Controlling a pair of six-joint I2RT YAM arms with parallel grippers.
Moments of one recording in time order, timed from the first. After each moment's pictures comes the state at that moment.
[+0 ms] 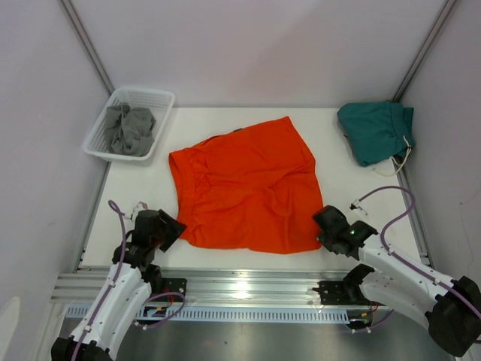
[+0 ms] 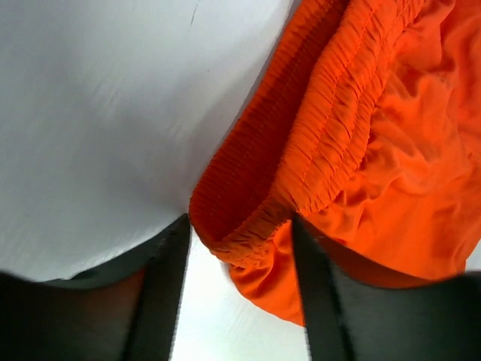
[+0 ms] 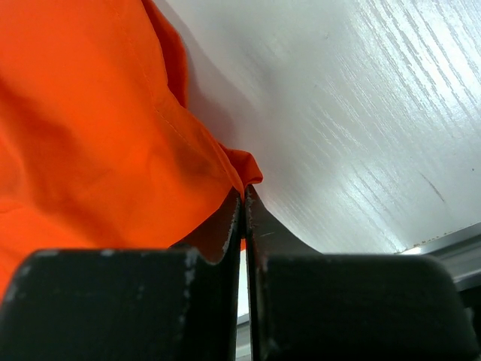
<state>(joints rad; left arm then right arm) -0.18 0.50 0.22 -0.55 -0.03 -0.98 0.66 0.88 0.47 -0.79 0.43 1.36</state>
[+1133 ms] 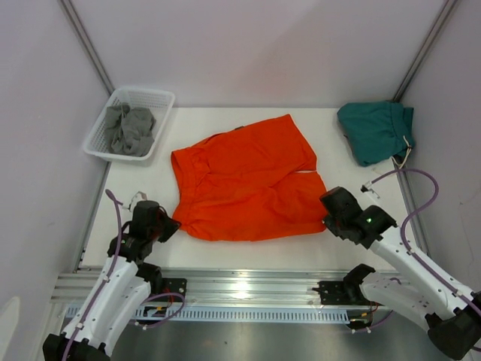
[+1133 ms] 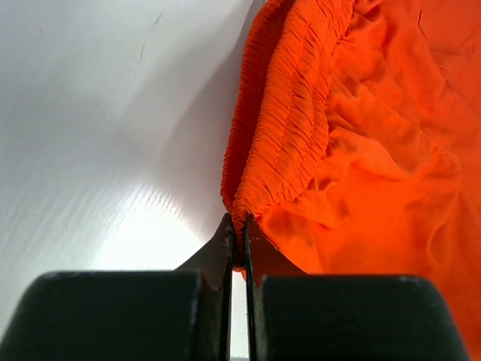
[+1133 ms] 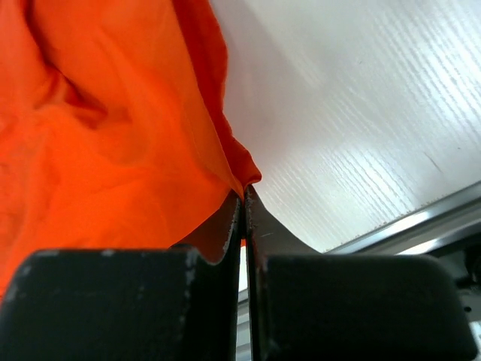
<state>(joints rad) -0.22 0.56 0.37 -0.62 -0.08 -0.96 0.64 0.86 0.77 -1.01 0.47 1.34</state>
